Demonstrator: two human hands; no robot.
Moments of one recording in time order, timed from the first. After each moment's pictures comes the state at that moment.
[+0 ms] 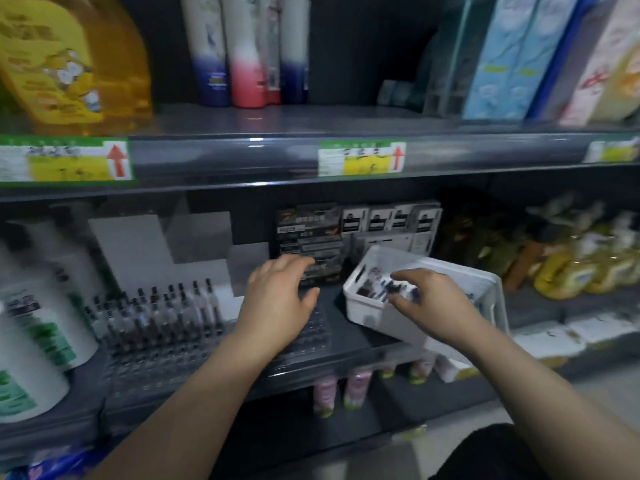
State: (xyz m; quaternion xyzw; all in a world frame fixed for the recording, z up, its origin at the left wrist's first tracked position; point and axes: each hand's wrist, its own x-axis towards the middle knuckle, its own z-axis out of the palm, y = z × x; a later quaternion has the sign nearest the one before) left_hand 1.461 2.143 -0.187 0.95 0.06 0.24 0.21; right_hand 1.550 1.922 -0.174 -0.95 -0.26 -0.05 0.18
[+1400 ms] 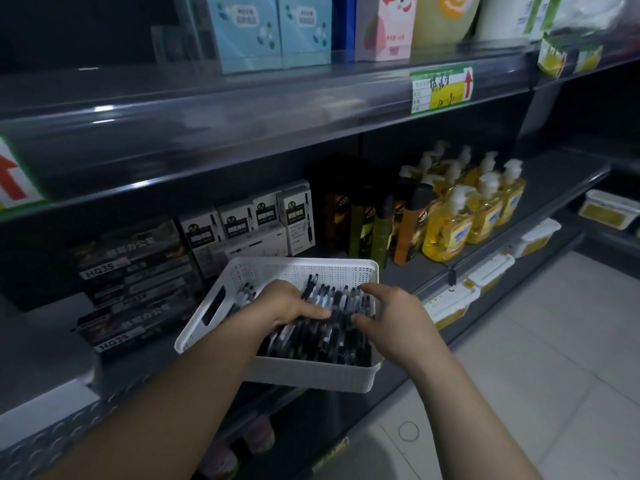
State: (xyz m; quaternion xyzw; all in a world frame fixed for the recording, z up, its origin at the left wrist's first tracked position) left_hand 1.698 1.959 -0.250 0.90 0.11 -0.20 0.38; right_hand 1.615 1.782 -0.207 -0.95 0.00 -0.01 0.30
